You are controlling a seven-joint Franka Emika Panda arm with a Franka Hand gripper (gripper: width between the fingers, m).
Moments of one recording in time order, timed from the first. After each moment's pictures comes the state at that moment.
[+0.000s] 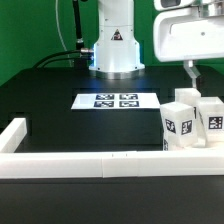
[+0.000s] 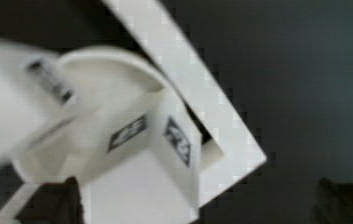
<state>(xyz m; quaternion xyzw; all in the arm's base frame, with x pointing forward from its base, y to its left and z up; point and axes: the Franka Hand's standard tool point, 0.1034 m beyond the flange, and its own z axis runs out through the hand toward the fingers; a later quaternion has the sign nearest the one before) 0.625 0.110 0.106 -0.98 0.17 0.01 0.08</state>
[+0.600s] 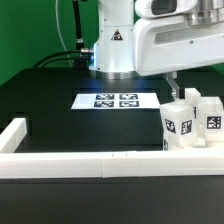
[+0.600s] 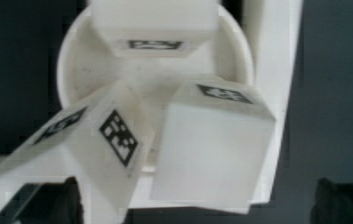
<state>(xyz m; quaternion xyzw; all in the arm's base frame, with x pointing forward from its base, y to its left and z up) 0.629 0.092 0.104 -0.99 -0.15 0.00 0.03</state>
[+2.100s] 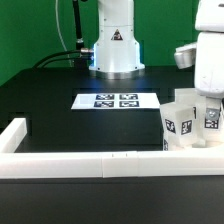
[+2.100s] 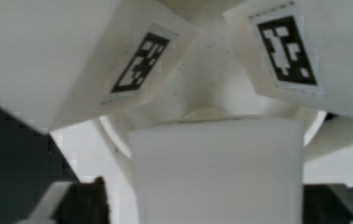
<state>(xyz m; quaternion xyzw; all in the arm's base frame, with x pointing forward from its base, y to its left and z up) 0.629 0.110 0.073 -0.87 -0.50 0.00 -0.04</state>
